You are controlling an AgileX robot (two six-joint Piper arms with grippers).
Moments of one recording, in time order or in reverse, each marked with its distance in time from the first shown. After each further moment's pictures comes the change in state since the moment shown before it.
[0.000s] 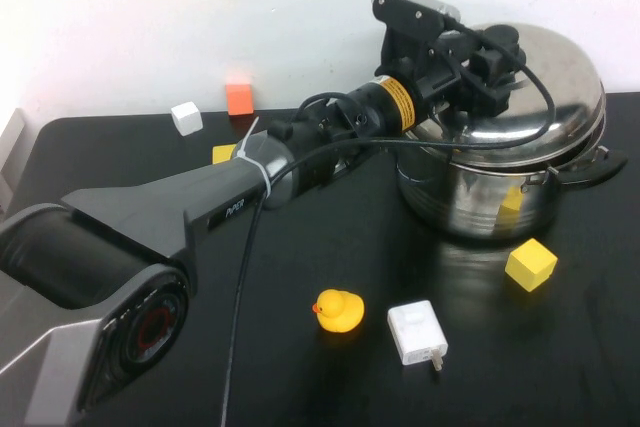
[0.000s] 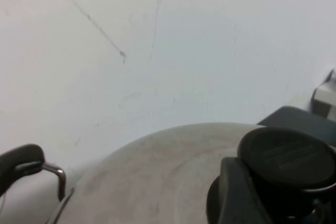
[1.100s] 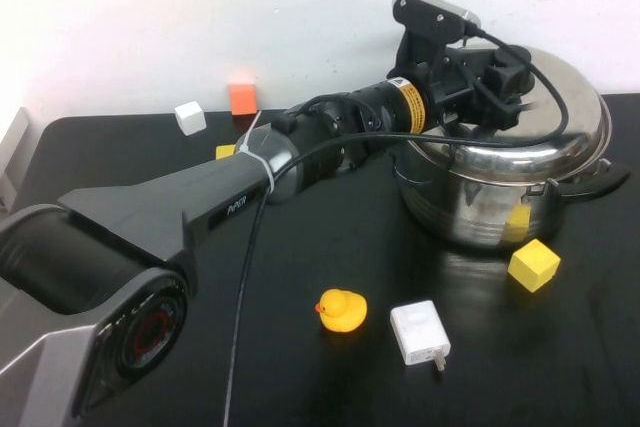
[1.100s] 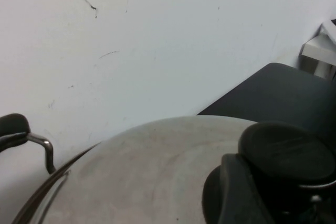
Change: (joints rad) right arm 0.000 0.000 0.000 0.000 0.000 0.000; left arm -0.018 -0.007 -0.018 0.334 0.098 -0.305
